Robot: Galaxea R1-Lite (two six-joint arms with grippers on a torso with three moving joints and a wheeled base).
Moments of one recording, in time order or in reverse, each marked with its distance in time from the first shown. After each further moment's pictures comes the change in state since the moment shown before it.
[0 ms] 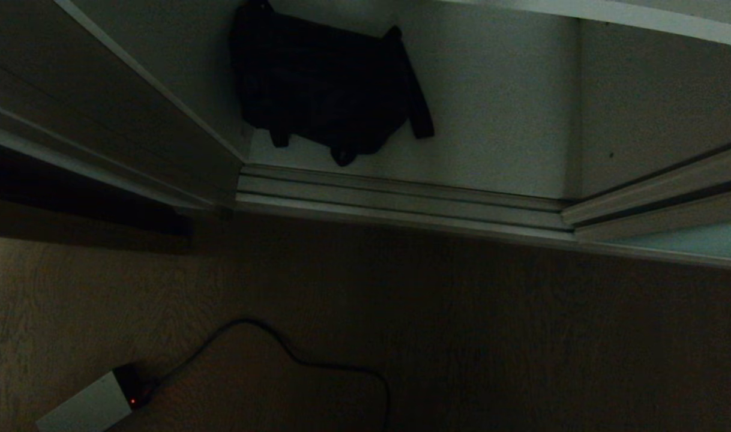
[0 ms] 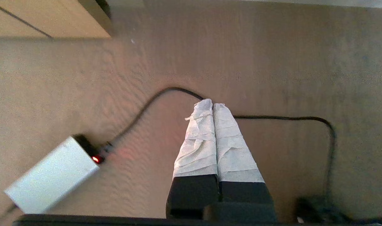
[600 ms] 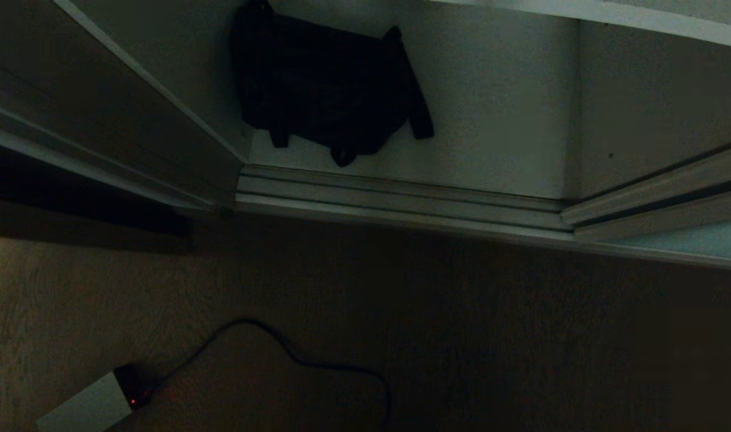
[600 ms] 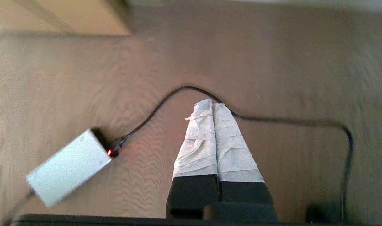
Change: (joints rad) left arm -0.001 -0.041 -0.003 0.029 0.093 -0.008; right arm 0.000 0.000 0.000 0.000 0.000 0.000
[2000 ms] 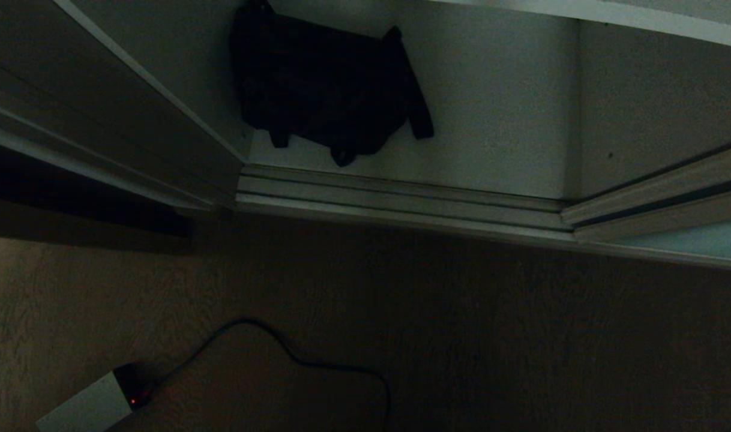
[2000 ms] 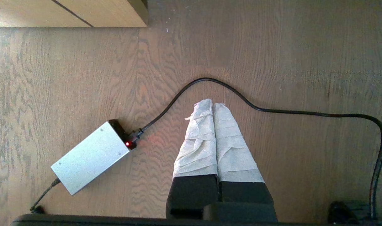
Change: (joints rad) left arm 0.000 0.000 0.026 0.032 0.046 0.069; right arm 0.000 0.000 0.000 0.000 0.000 0.000
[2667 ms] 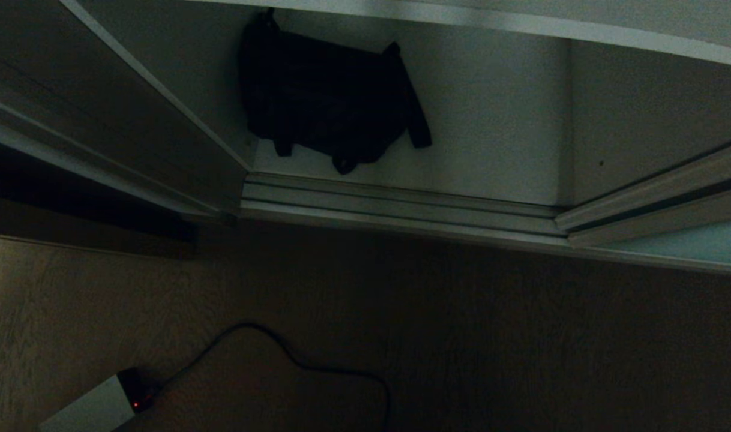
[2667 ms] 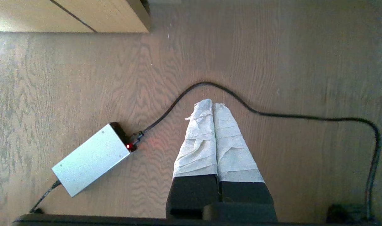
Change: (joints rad) left arm 0.000 0.001 0.000 0.000 0.000 -0.011; right arm 0.000 0.000 0.000 0.000 0.000 0.000
